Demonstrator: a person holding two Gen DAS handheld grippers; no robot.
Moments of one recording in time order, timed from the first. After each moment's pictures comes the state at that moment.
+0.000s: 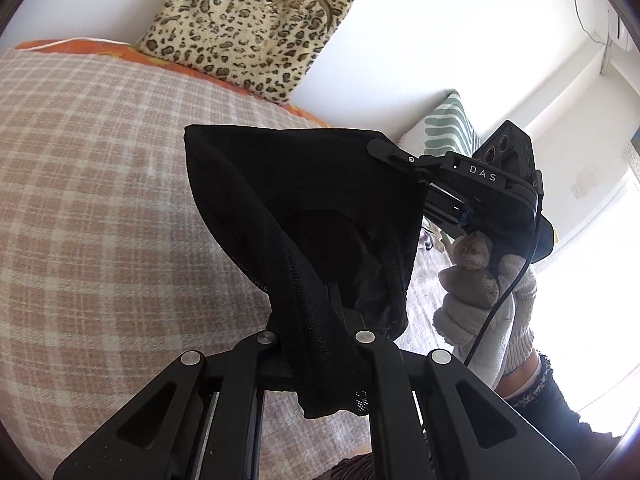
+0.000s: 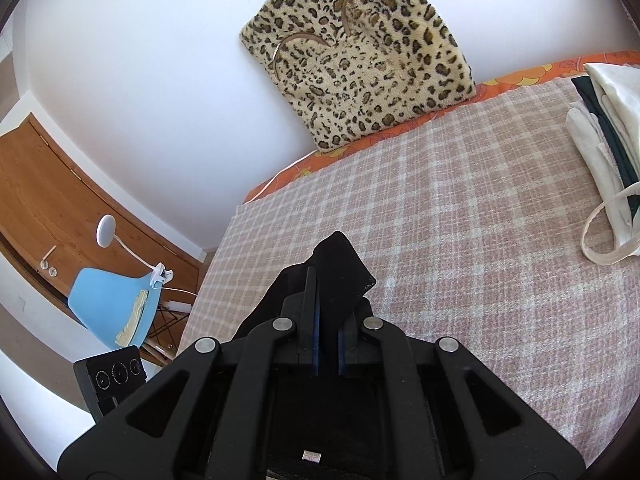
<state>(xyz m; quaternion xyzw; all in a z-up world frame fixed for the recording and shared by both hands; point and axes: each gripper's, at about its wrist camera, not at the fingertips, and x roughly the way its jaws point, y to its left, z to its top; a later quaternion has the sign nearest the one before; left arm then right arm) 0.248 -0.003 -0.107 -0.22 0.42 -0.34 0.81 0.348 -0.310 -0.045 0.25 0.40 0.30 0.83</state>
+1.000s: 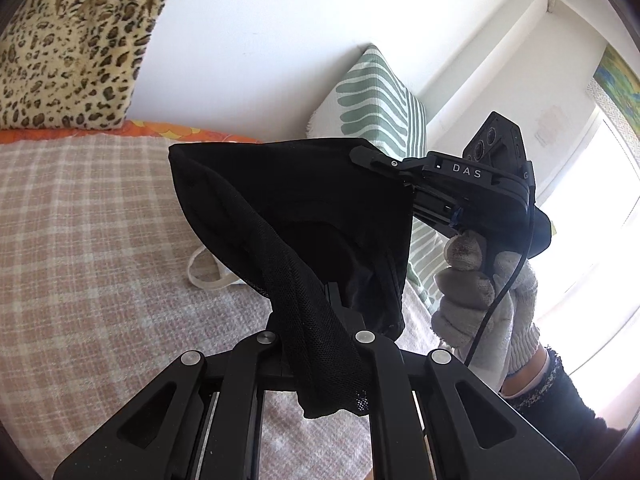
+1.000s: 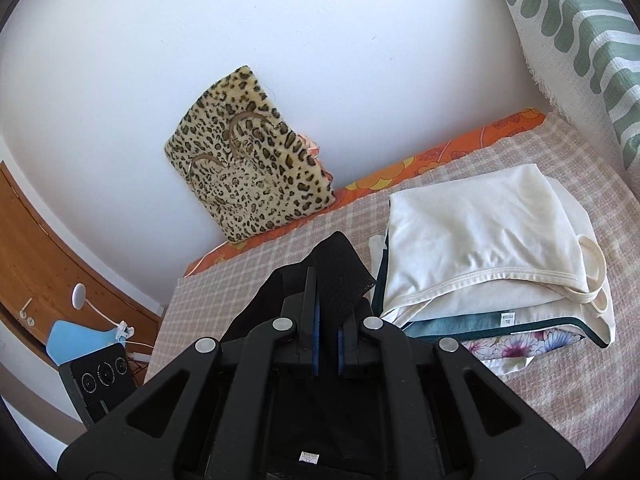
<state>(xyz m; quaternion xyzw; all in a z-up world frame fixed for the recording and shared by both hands) 0.314 -0.218 -0.037 -0.15 0.39 -0.45 0.79 0.371 -0.547 -0.007 0.27 0.36 0.19 0.87</state>
